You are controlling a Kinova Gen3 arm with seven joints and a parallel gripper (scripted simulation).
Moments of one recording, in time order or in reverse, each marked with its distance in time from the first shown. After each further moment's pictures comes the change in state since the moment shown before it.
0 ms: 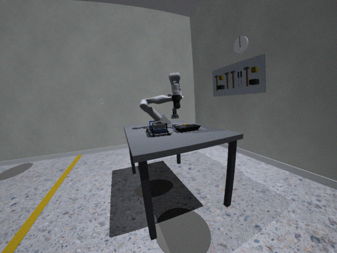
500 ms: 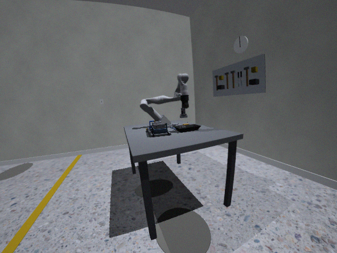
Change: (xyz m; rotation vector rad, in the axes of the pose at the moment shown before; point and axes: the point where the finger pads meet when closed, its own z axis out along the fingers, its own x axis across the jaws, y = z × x) arm 0.013 0.089 0.002 -0.008 0.009 -0.018
